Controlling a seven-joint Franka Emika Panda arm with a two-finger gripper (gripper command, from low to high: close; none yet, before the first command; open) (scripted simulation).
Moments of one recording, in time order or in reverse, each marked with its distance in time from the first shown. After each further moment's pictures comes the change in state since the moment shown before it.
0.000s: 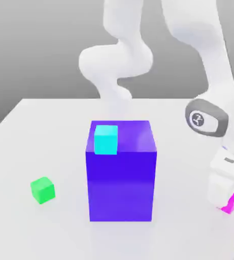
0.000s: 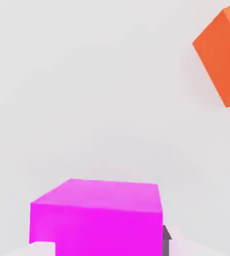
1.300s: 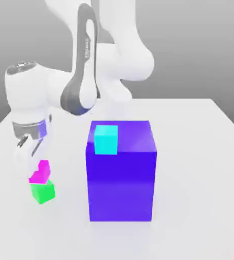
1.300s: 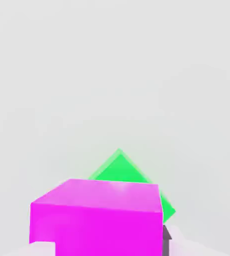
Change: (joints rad) arm -0.824 -0.161 -0.421 -0.357 0.193 0.171 0.948
